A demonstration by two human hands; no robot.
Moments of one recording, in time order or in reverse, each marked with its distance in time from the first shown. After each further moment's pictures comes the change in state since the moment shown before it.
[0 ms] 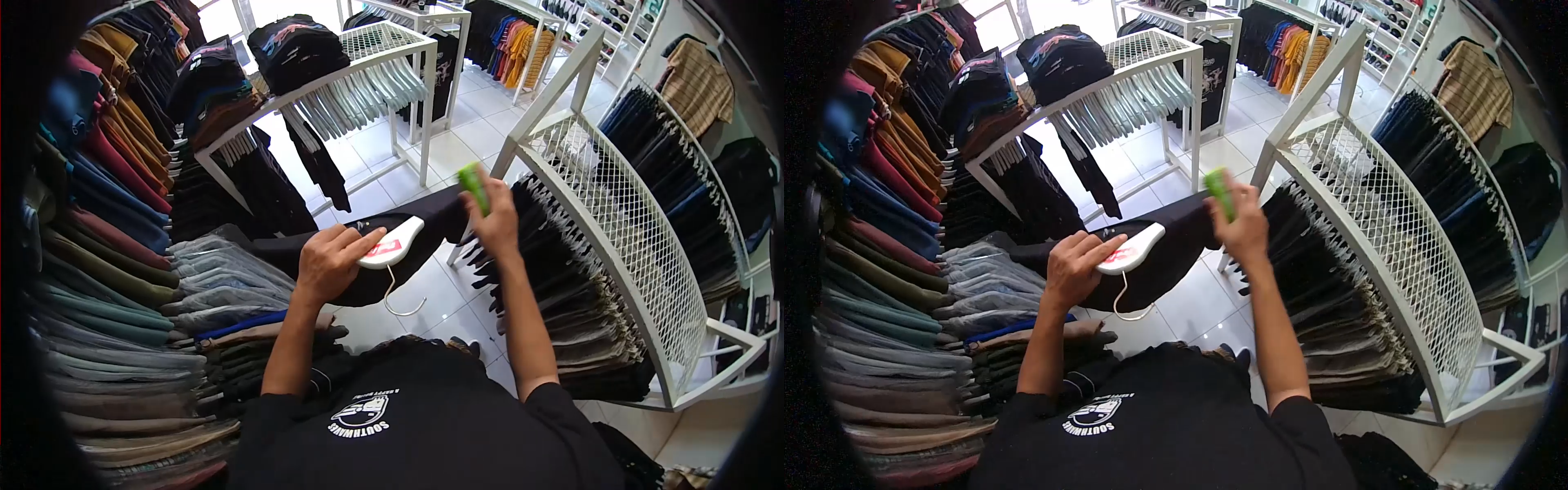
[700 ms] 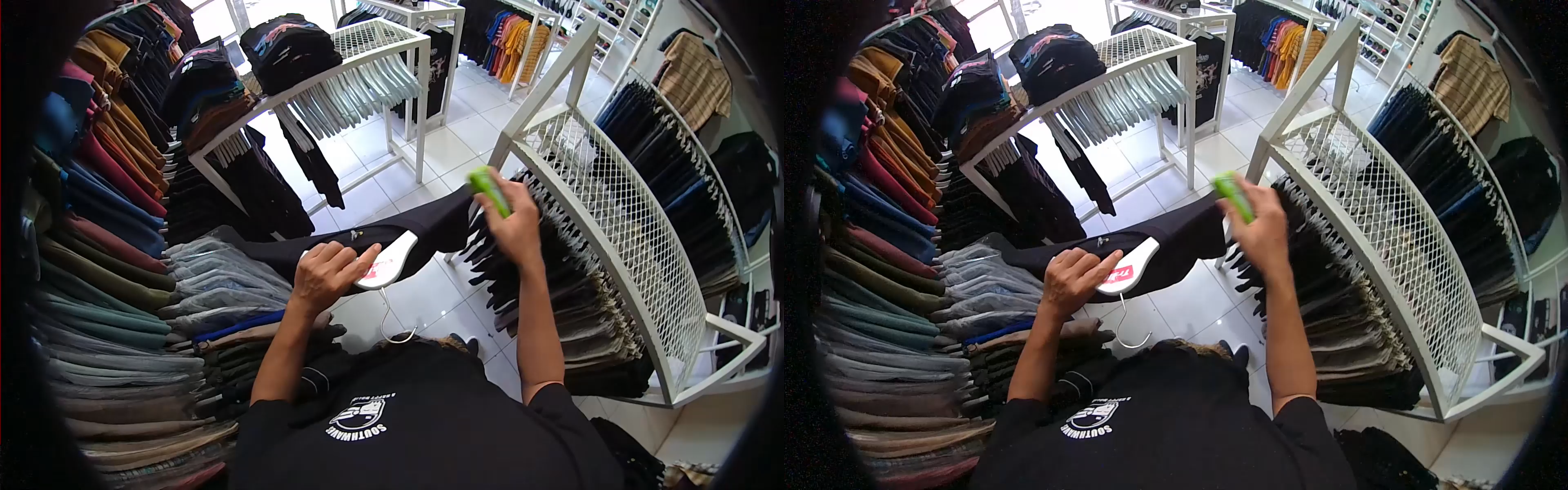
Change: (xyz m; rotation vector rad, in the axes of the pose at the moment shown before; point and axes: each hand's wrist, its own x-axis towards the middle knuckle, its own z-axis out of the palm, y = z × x) left_hand -0.019 0.003 0.008 0.167 0.041 0.182; right_hand 0.000 -0.005 -0.049 0.109 -0.003 0.038
